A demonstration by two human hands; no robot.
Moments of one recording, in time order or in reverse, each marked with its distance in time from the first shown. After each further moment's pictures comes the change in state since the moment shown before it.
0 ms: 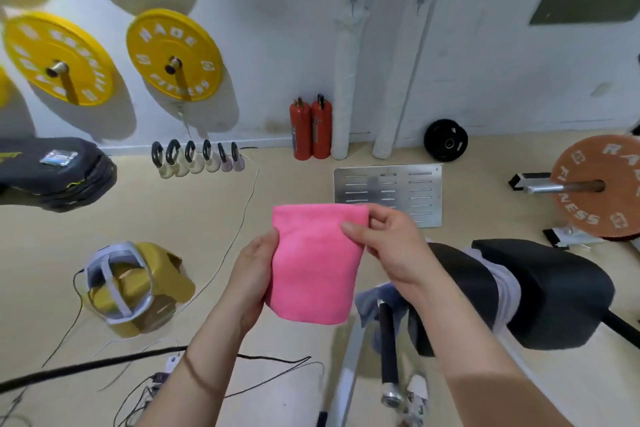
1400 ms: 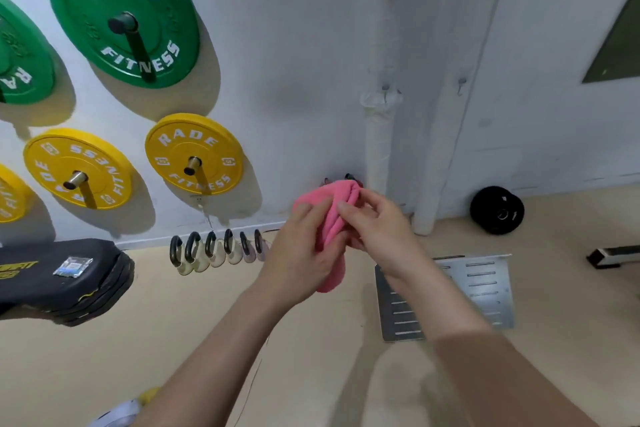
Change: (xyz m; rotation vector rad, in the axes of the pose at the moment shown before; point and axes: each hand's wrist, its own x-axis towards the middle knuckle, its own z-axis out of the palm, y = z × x) left_hand 0.296 0.265 0.002 0.824 -0.025 0.944; right_hand 0.341 -0.168 0.093 0.061 -0.031 -0.171
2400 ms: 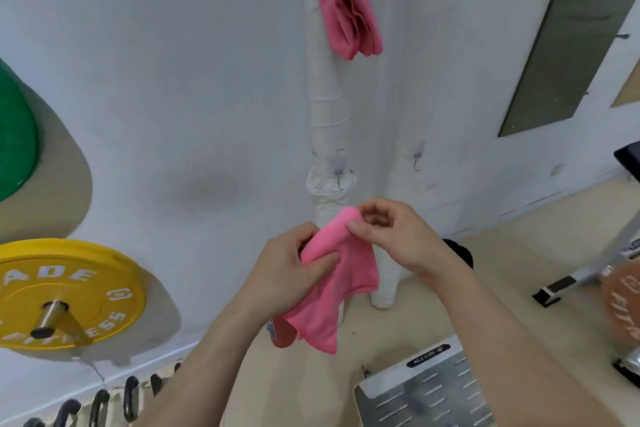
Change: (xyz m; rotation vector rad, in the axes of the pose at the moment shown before) left_hand 0.376 -0.147 0.027 -0.300 -0.281 0.018; right_hand 0.357 -0.077 -0.095 -0.383 0.183 -0.180
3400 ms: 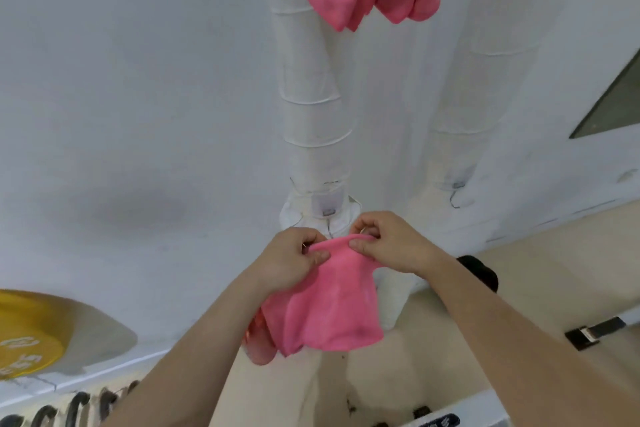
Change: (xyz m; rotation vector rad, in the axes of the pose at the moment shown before) left_hand 0.321 -0.142 0.093 0.084 -0.237 -0.279; right_hand 0.311 0.149 -0.118 -0.492 -0.252 0.172
